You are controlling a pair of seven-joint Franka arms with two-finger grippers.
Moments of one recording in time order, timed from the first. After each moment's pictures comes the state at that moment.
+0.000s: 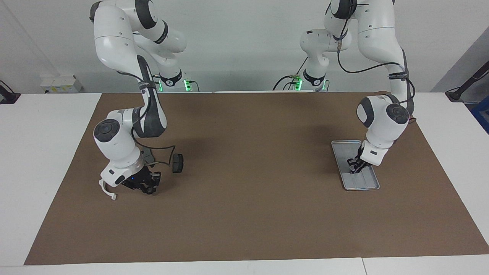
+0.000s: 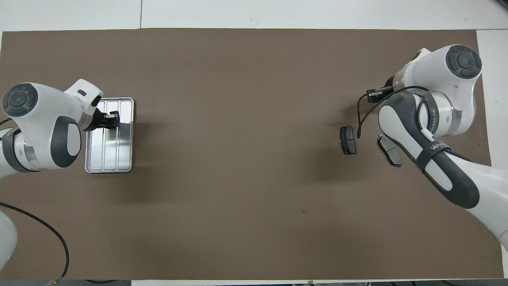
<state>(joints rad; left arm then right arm) -0.02 0.33 0.01 -2.00 0.00 2.40 -0.14 -0.20 0.52 0.23 -1.74 -0.10 2.33 -0.03</state>
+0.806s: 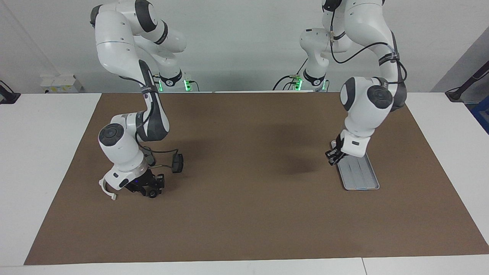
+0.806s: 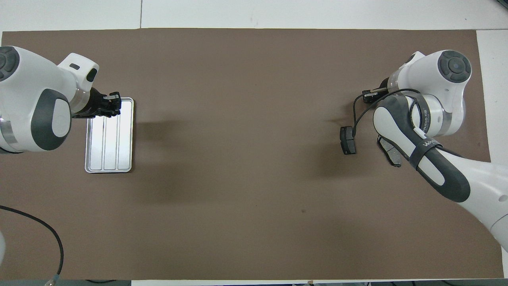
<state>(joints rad) -0.29 0.26 0.00 -1.81 -0.03 2.09 -0.65 -0.19 0.52 0.24 -1.72 -0.12 2.30 -0.01</state>
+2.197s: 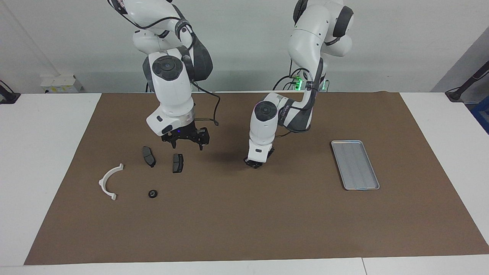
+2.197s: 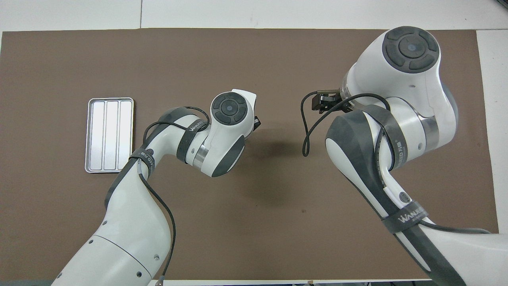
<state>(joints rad) -0.64 0.54 0.00 -1.66 -0.02 2.22 -1.08 0.08 0.26 0.25 -1.62 -0.11 1.87 0.46</state>
